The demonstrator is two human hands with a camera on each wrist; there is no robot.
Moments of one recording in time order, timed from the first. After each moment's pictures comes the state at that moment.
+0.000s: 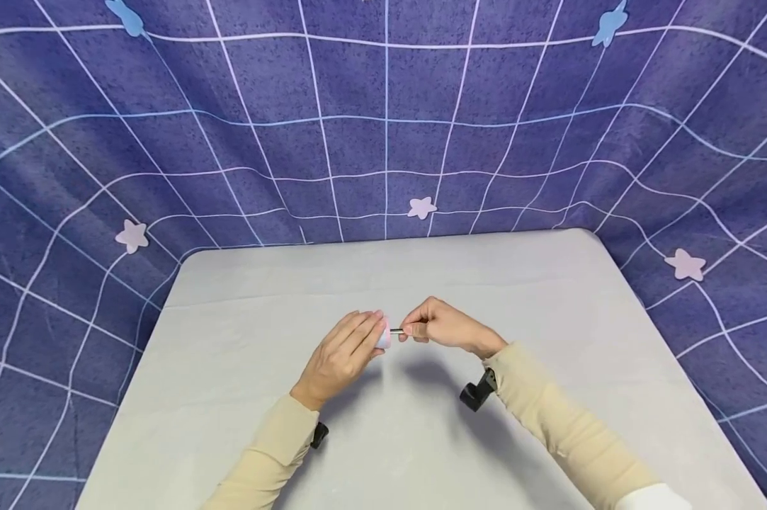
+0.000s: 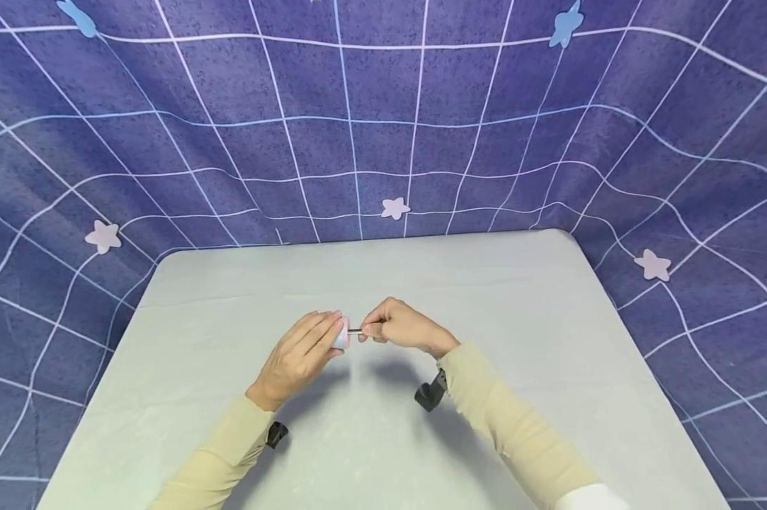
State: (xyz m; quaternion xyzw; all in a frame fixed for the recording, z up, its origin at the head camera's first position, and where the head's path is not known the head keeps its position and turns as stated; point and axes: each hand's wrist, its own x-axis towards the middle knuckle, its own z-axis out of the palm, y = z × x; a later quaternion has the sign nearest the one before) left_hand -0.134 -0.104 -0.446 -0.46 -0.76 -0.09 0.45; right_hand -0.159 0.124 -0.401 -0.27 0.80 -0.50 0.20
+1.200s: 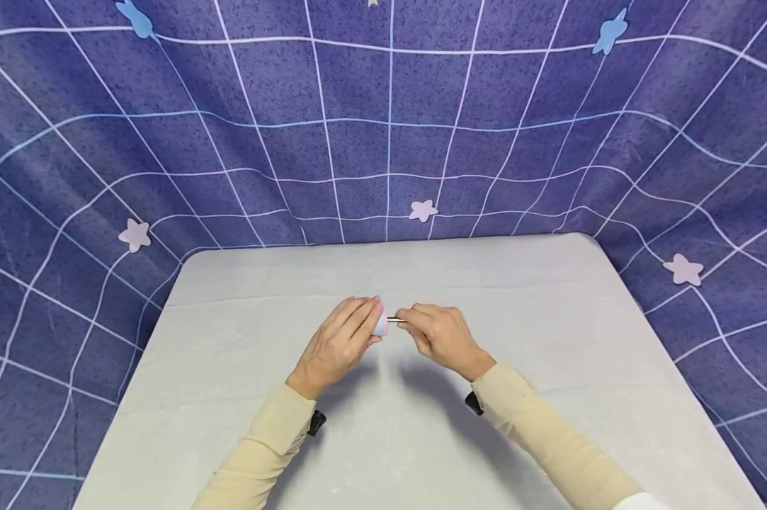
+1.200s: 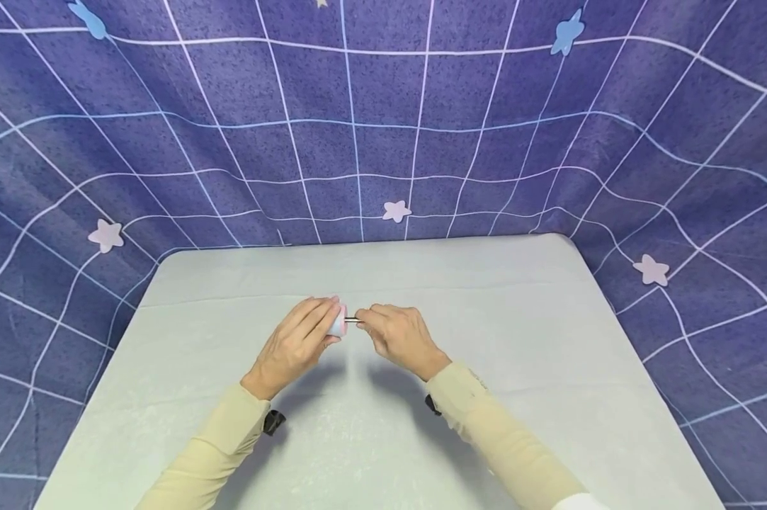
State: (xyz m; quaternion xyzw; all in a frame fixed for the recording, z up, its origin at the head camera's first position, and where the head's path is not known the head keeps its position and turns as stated) left_hand -0.141 -0.105 -0.427 -0.44 -0.78 -0.10 0.43; right_hand -0.152 0.113 -0.427 -0.42 0.81 -0.28 -0.29
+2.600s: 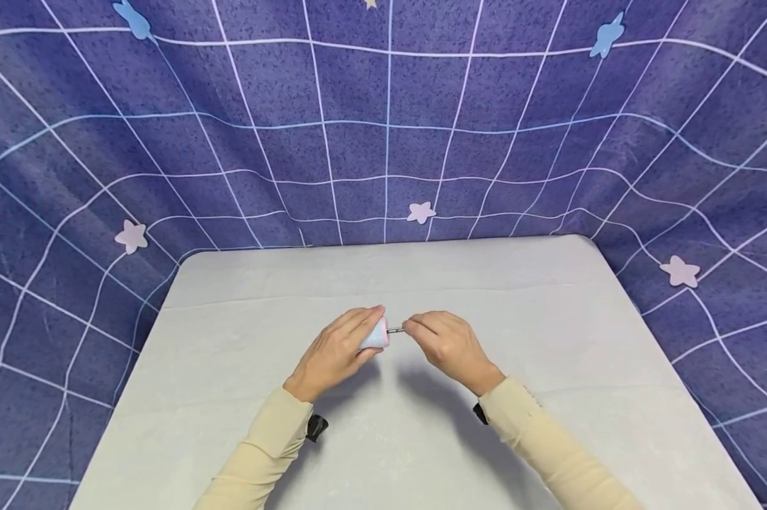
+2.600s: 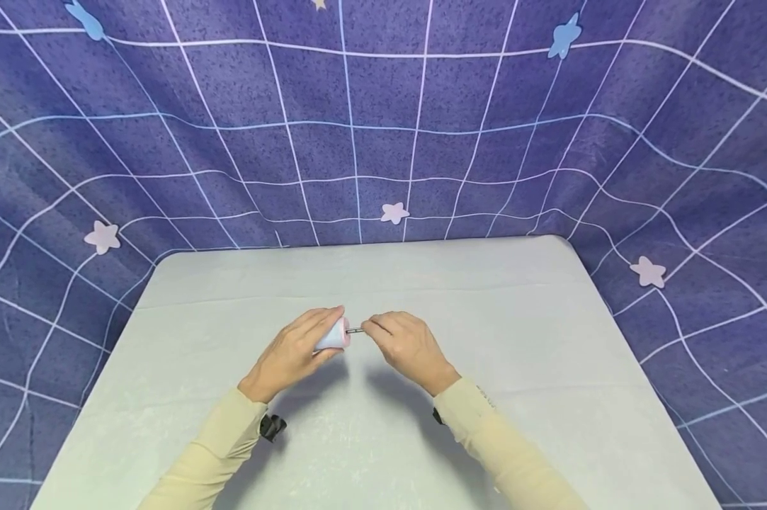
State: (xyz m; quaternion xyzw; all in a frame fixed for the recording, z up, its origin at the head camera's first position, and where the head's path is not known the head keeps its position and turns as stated) left_hand -0.138 -0.106 -0.429 -0.43 -0.84 -0.20 0.27; right_hand -0.142 0.125 -0.438 -0.43 0.79 -0.19 -0.40
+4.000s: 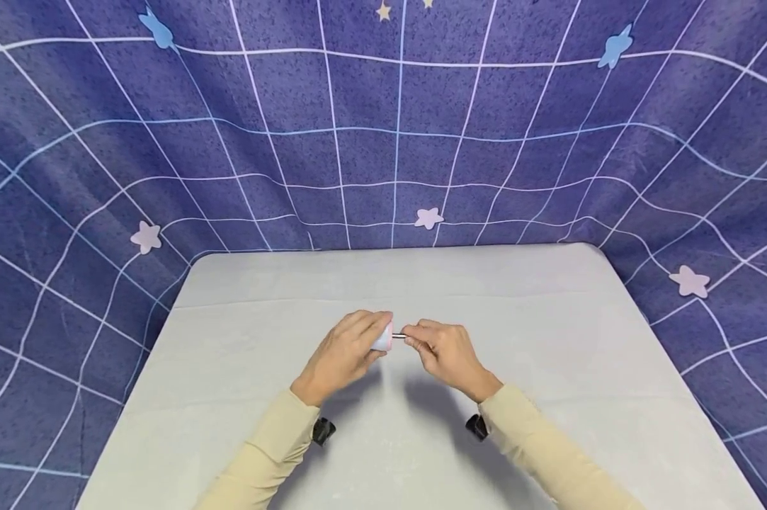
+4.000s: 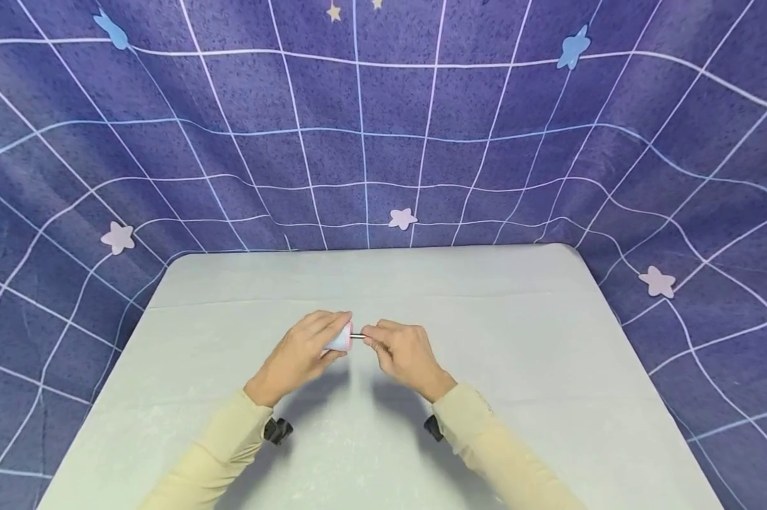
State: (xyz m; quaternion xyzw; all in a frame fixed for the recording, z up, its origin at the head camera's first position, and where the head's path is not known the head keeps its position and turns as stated) left_hand -0.128 -0.102 -0.412 -0.43 -0.85 -0.16 0.25; right_hand -0.132 0.113 -0.429 -0.37 0.84 -0.34 -0.20
